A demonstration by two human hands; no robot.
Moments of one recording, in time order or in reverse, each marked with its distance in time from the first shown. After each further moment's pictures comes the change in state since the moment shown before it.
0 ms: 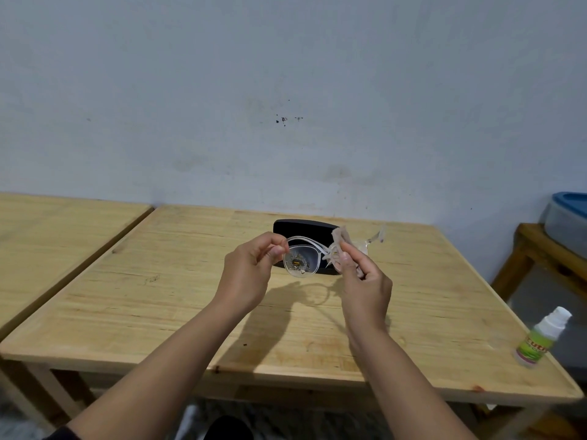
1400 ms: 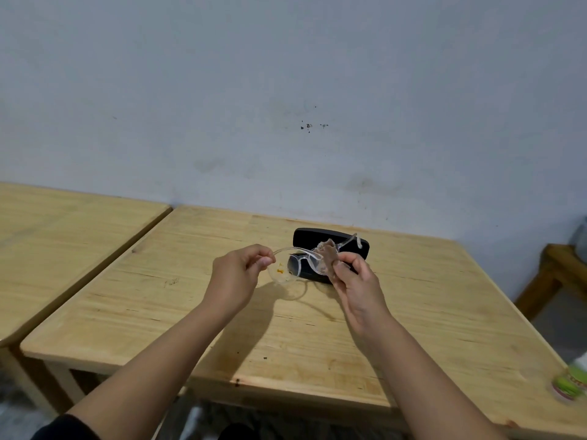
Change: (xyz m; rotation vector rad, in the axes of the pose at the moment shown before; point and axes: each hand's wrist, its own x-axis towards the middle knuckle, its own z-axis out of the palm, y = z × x) left_hand 0.019 -0.034 -0.040 0.220 0.101 -0.057; right_hand 0.030 0.015 0.037 0.192 -0.366 0.326
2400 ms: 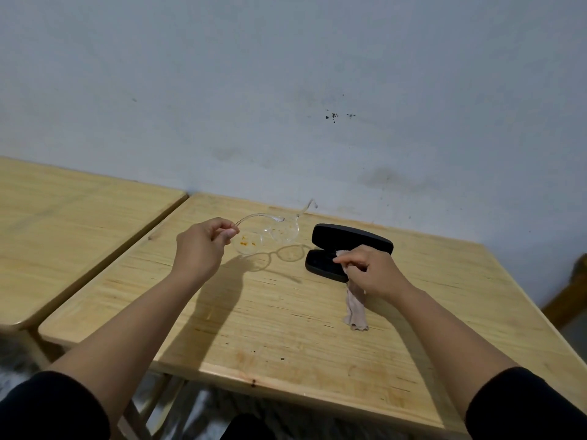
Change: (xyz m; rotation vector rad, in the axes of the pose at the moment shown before) left_hand 0.036 -0.042 -0.054 0.086 0.174 -0.172; right_hand 0.067 -0.001 -0.021 -1.020 -0.348 -0.360
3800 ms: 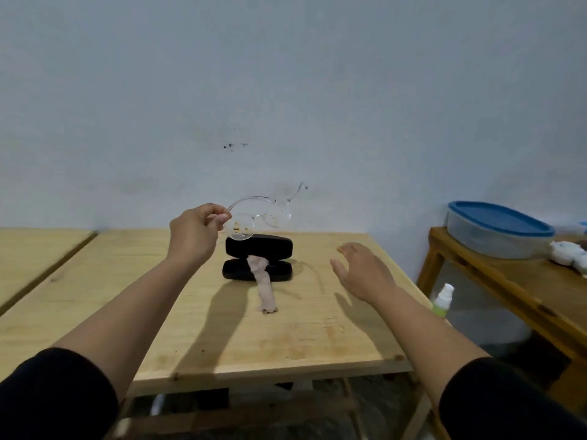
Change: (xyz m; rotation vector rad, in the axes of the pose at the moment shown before) left_hand -0.050 0.127 0.043 -0.132 -0.102 0.217; right_hand -0.119 0.008 -0.098 -0.541 0.260 0.268
